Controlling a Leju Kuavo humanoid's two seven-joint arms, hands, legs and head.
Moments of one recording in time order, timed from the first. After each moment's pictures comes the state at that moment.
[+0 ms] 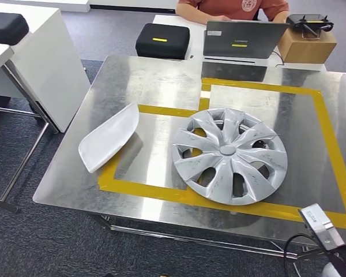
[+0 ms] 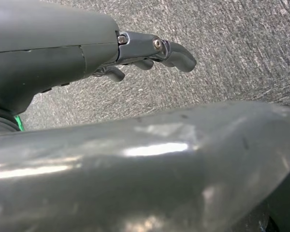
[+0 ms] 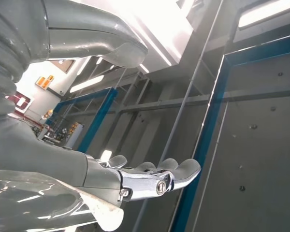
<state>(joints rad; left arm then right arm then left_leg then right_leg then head) -0.03 -0.08 0.35 -0.21 -0.80 0.00 0.00 0.05 0.18 -0.20 -2.17 1.57 -0.68 -0.29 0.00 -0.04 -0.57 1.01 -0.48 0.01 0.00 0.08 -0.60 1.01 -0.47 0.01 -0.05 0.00</state>
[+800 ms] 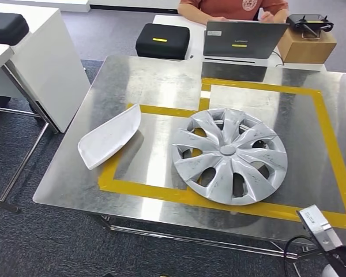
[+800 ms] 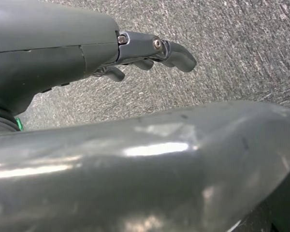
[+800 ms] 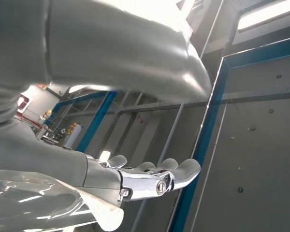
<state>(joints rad) -0.03 -0.08 0.35 -0.21 -0.81 0.01 0.00 0.06 0.18 -0.20 -2.17 1.57 -0.68 -0.29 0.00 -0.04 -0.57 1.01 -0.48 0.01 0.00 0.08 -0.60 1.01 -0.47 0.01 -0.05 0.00</state>
